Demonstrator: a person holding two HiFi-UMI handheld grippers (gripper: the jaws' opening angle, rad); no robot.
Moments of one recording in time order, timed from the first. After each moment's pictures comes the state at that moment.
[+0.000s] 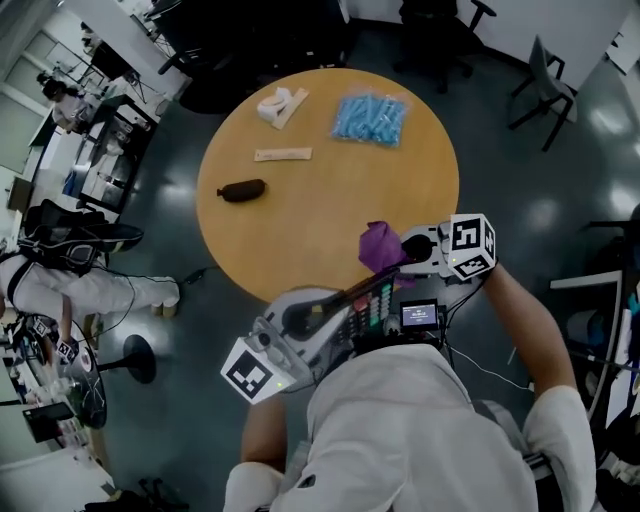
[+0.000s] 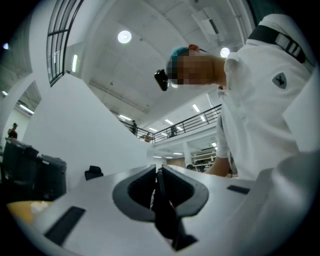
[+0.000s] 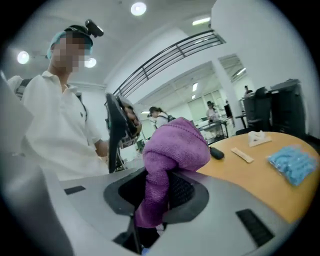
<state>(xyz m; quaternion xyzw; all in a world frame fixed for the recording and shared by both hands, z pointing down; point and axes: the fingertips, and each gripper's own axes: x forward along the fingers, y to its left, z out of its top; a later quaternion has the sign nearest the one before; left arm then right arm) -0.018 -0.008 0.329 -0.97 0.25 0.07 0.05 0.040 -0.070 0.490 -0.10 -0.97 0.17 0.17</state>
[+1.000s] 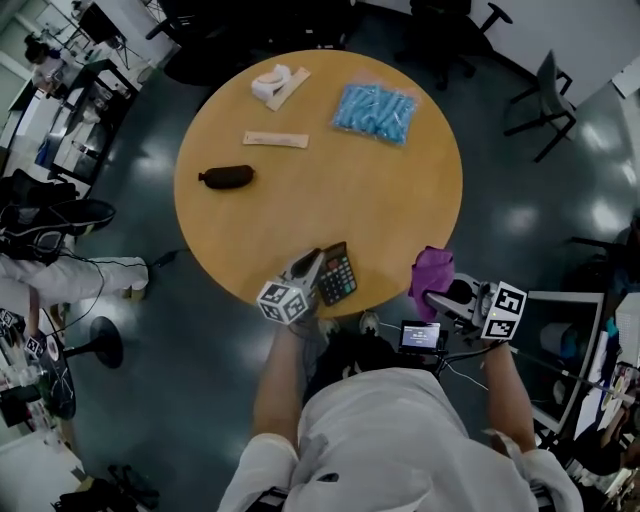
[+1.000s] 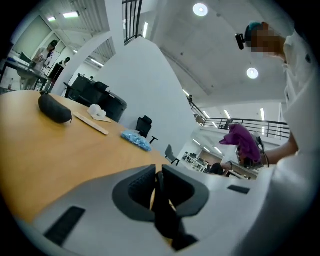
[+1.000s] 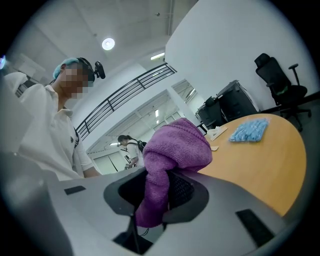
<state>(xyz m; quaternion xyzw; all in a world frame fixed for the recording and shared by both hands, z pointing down) -0.102 -0.155 0.719 -0.85 0.43 0.02 -0.29 0.112 -0.084 0.532 0.13 -0.94 0.31 0.03</state>
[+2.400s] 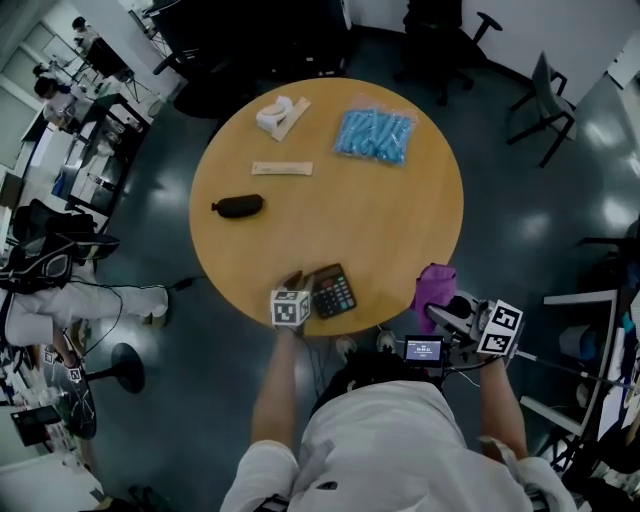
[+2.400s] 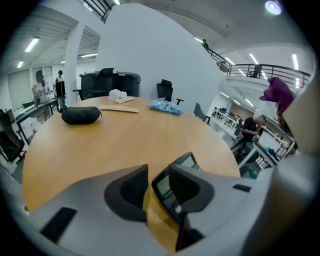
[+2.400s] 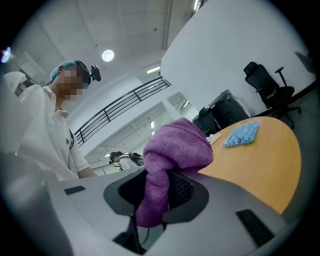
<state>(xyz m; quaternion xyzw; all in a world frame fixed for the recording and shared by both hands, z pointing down) -0.171 -0.155 0.789 -0.76 0.51 -0.27 -0.31 0.119 -0.078 0.537 0.18 -0.93 0.31 -0.03</state>
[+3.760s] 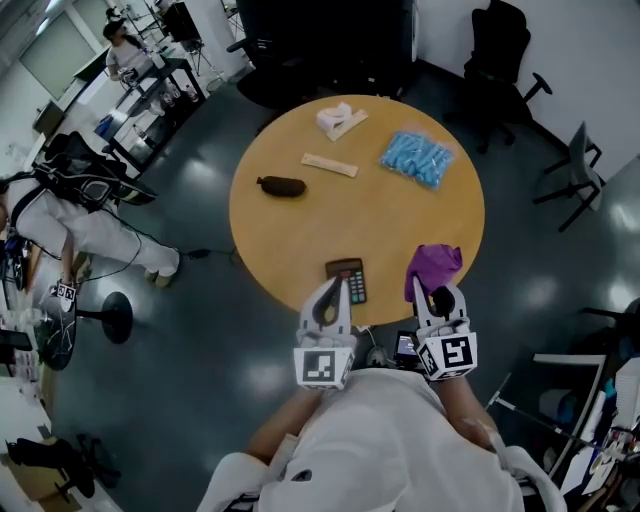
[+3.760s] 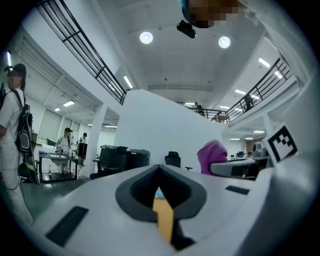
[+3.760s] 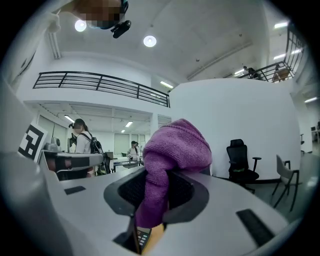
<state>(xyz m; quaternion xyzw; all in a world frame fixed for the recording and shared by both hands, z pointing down) -0.102 -0.049 0.441 -0.74 0.67 0.01 -0.02 0.048 -0.097 0.441 0.43 -0.90 0.03 0.02</state>
